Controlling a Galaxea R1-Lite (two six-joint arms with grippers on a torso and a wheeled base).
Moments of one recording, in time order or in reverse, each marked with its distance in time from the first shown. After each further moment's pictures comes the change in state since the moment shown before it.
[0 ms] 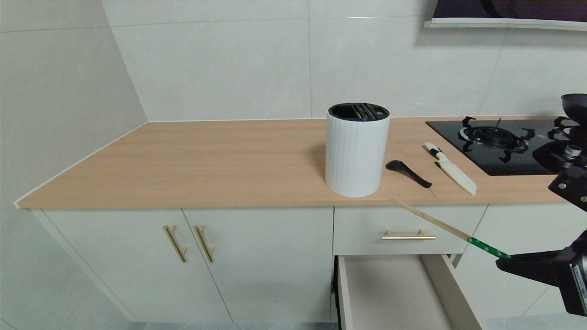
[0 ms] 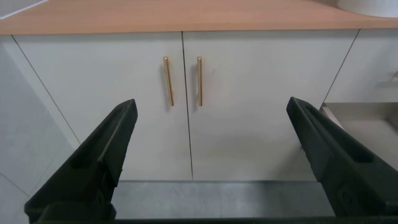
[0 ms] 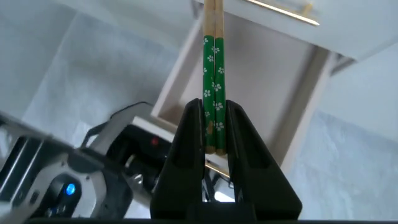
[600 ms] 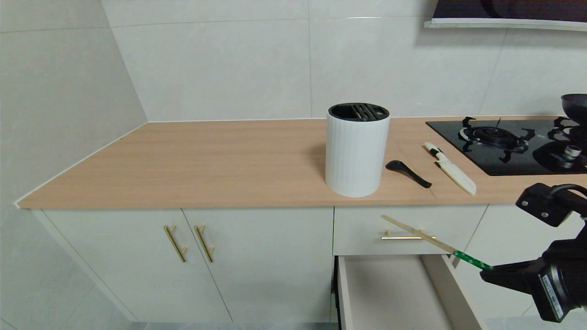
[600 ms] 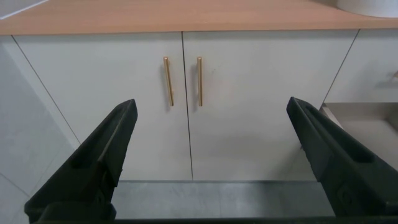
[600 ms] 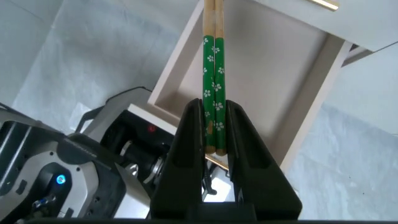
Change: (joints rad) left arm 0.000 0.000 0.000 0.000 0.000 0.000; right arm 0.007 0.086 0.056 -0.058 0.007 -0.023
